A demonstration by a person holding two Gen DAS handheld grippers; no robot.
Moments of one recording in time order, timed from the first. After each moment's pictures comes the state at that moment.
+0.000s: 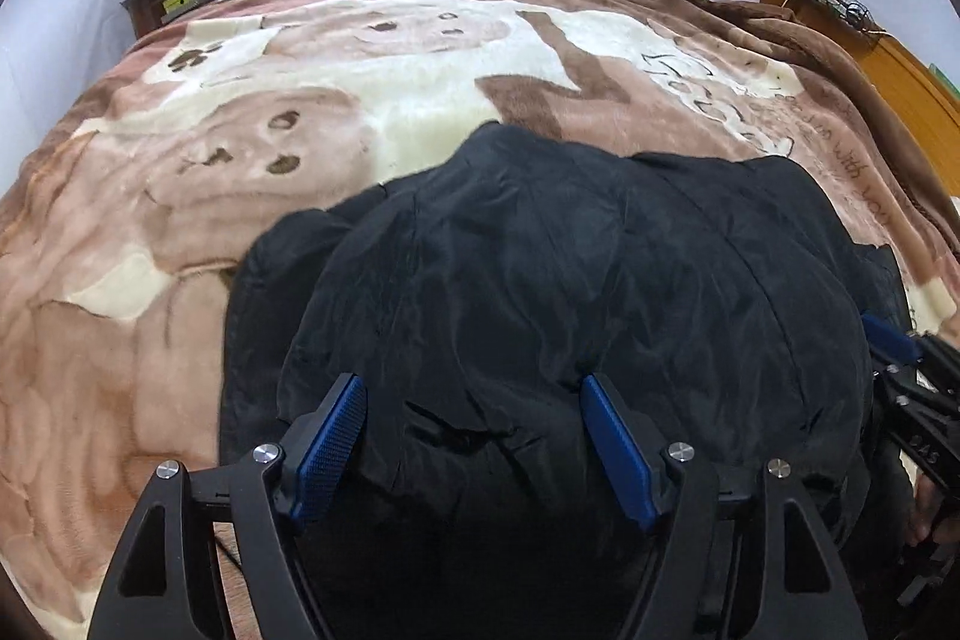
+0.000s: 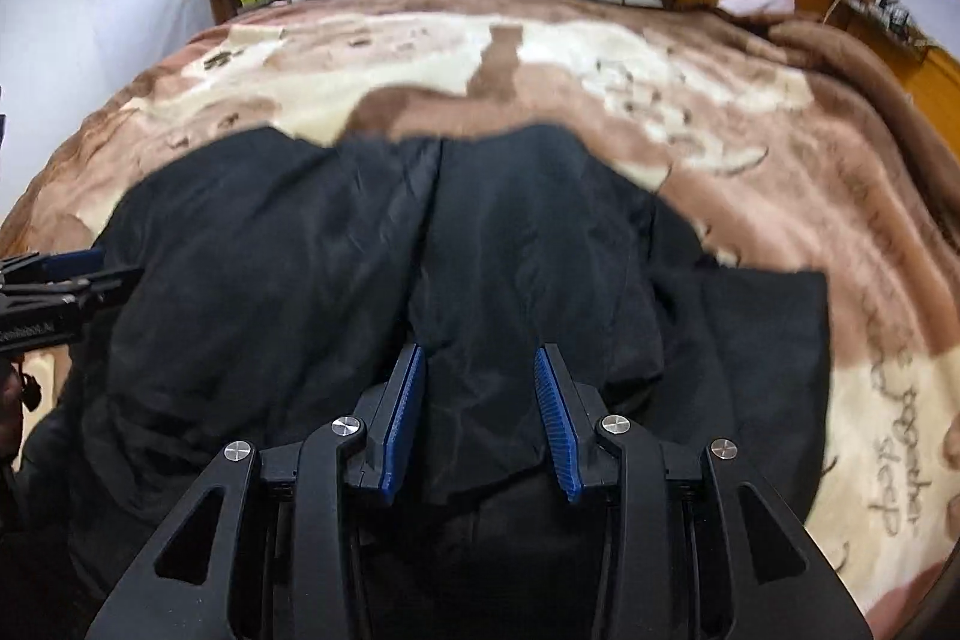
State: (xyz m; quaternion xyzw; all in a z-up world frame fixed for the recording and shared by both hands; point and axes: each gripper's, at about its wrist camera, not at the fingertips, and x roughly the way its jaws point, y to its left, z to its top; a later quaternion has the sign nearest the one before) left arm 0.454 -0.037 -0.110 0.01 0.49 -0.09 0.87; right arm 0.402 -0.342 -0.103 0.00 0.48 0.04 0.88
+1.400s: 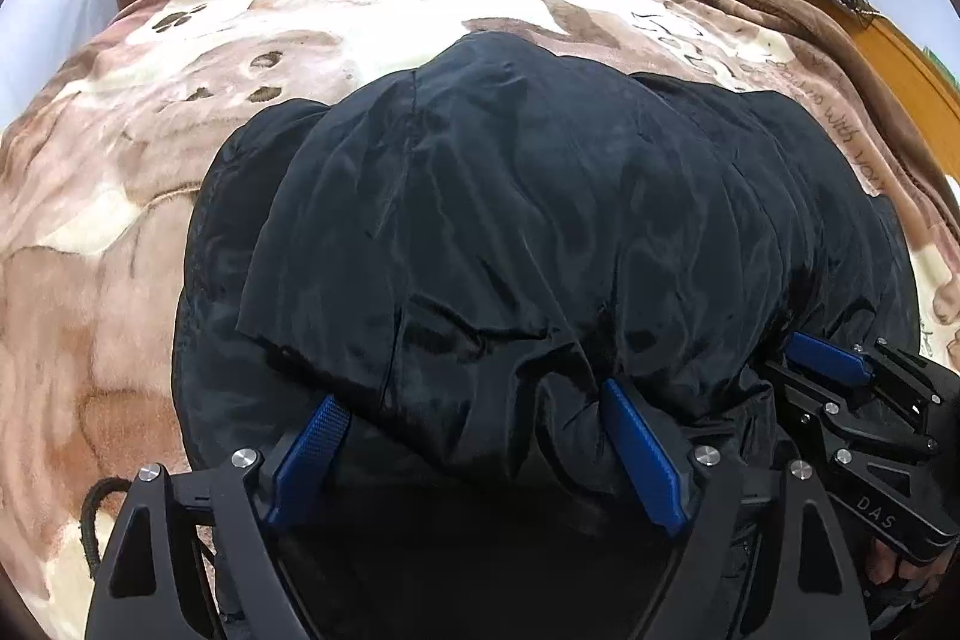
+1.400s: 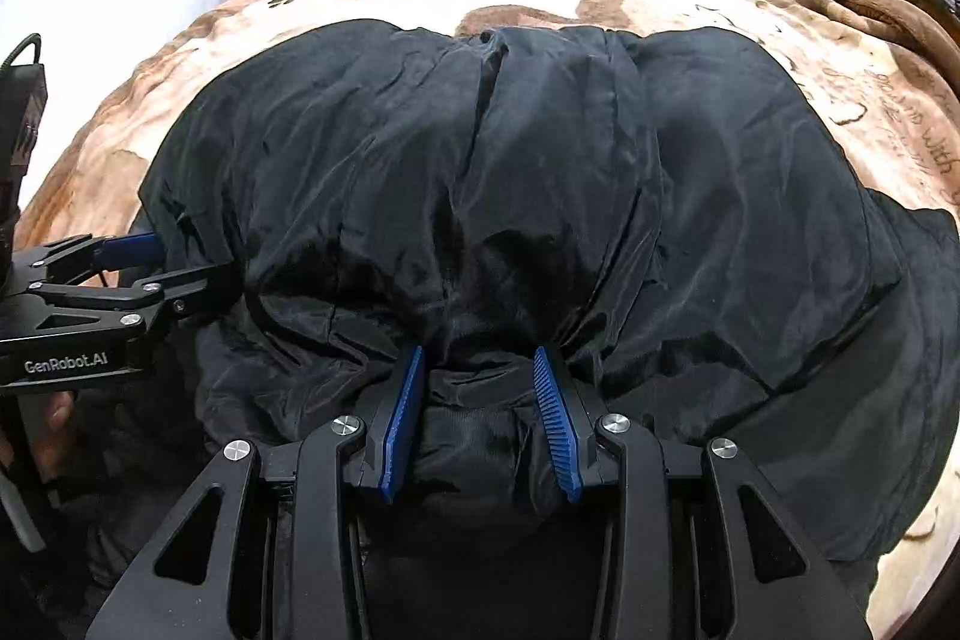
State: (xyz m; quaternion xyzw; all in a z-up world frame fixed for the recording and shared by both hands) left arm 0.430 -0.037 -0.142 0.01 0.52 -0.11 0.85; right arm 0.392 -0.281 -0.130 0.00 0.51 0.11 0.85
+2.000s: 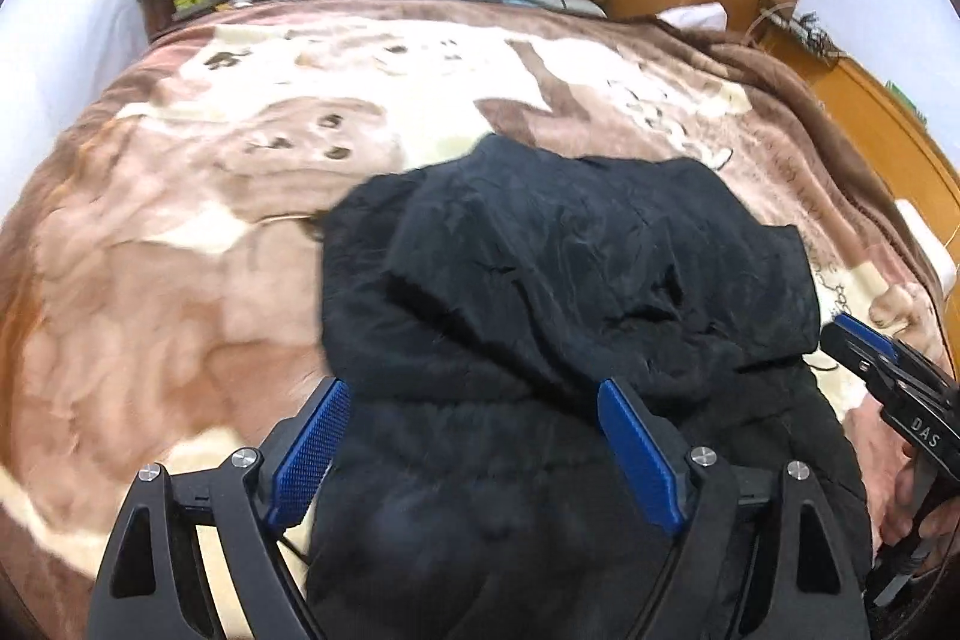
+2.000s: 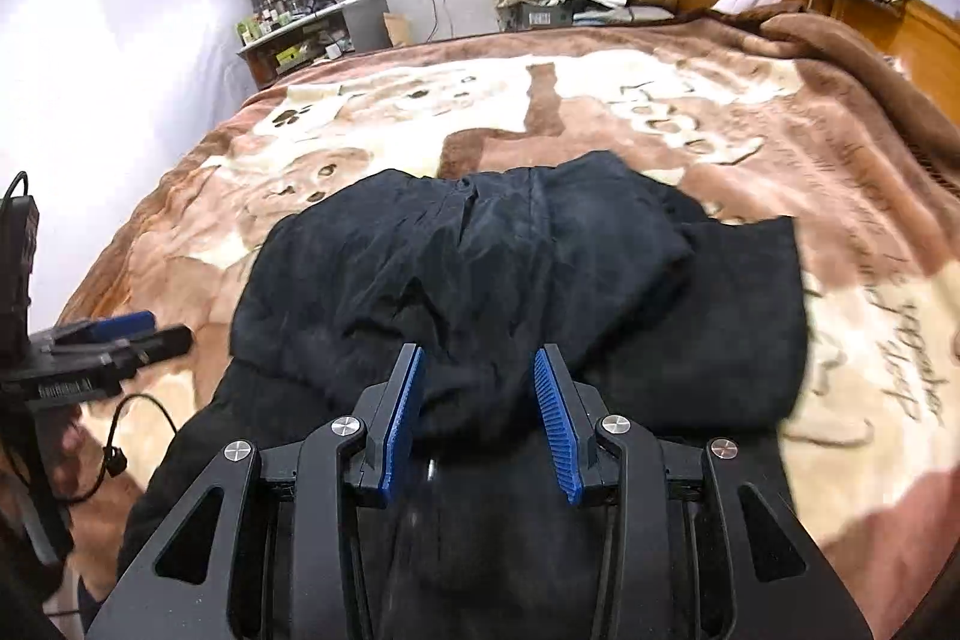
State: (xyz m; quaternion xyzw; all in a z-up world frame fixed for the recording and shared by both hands) left arm 0.326 0.019 -0.023 -0.02 0.47 -0.11 0.88; right arm 0.288 -0.313 0.002 0.07 0.42 0.08 0.90
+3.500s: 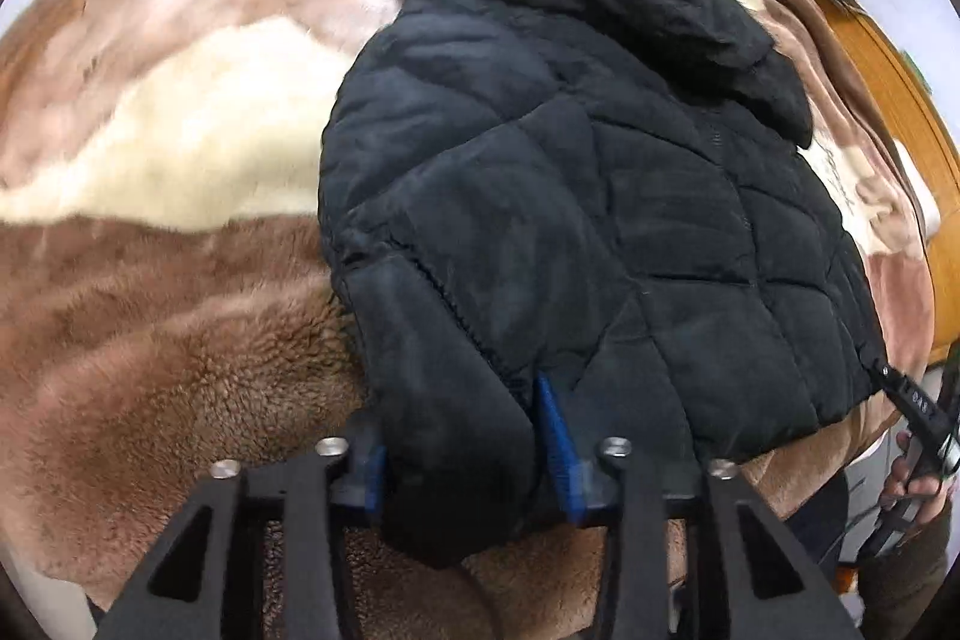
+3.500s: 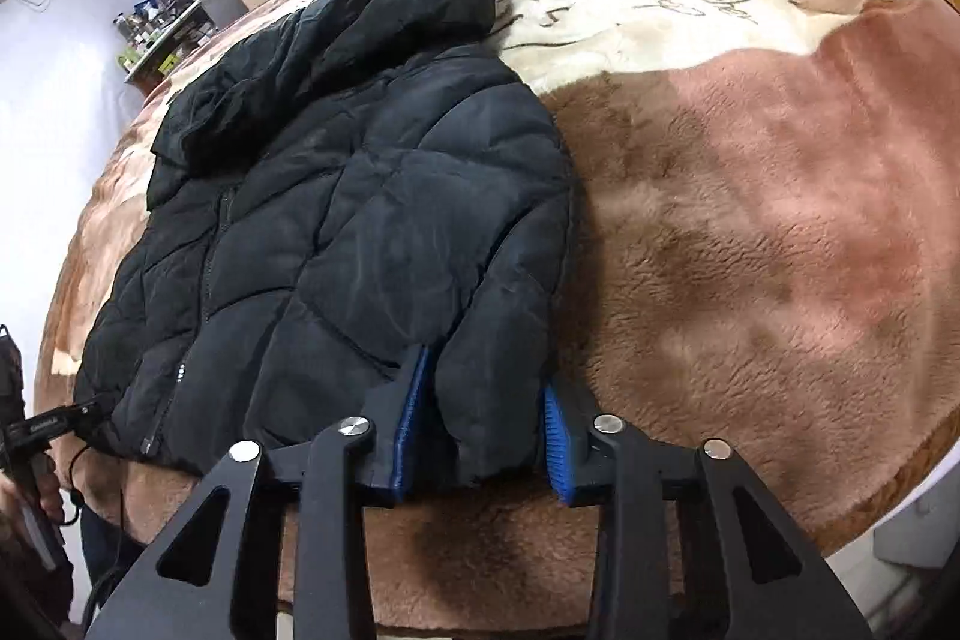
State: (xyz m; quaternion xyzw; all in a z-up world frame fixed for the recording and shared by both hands) left arm 0.141 0.067 -0.121 -0.07 0.59 -0.12 0.79; right arm 0.068 -0.433 -0.089 0.19 0.52 -0.04 0.83
